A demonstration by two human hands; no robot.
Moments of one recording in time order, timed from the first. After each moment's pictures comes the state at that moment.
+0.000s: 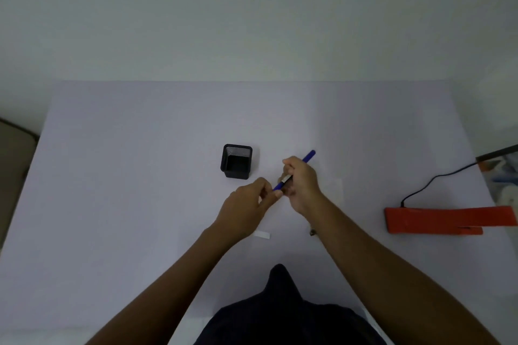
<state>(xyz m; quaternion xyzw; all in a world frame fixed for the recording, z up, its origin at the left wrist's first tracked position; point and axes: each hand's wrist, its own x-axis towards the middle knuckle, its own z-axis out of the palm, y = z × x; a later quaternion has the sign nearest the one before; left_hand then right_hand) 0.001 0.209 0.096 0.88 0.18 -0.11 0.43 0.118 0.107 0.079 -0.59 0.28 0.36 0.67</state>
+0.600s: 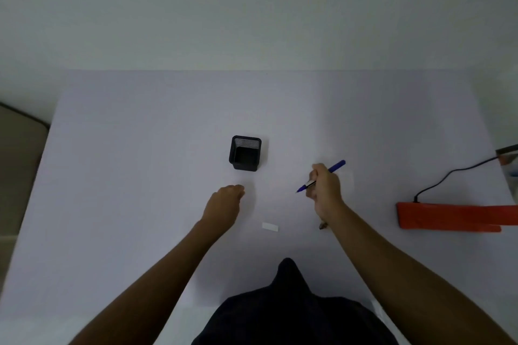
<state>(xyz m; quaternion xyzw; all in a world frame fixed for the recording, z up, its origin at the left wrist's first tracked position) -0.032 0.258 0.000 0.91 0.24 -0.18 0.29 0.122 0.068 0.027 -0.64 0.31 0.31 0.63</state>
